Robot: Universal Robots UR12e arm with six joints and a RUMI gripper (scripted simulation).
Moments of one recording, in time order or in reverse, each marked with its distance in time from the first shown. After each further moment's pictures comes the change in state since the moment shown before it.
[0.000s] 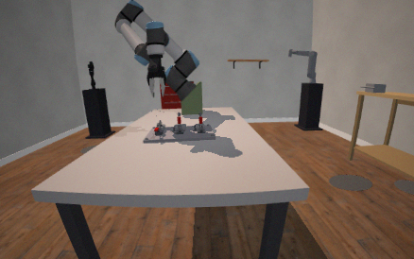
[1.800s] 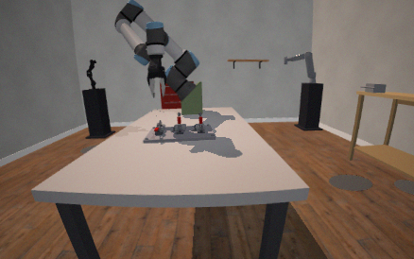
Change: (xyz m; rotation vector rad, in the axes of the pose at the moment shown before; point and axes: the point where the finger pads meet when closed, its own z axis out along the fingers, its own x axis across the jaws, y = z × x) arm -0.002 0.000 0.001 -0.009 -0.007 0.002
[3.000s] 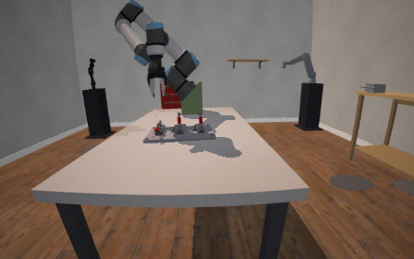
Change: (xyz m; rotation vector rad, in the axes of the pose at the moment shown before) arm 0.000 0.000 0.001 0.000 0.000 0.000
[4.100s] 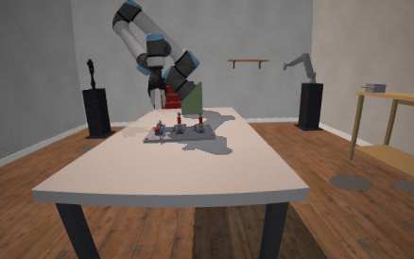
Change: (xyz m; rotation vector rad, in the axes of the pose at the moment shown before) arm 0.000 -0.009 0.059 0.000 0.000 0.000
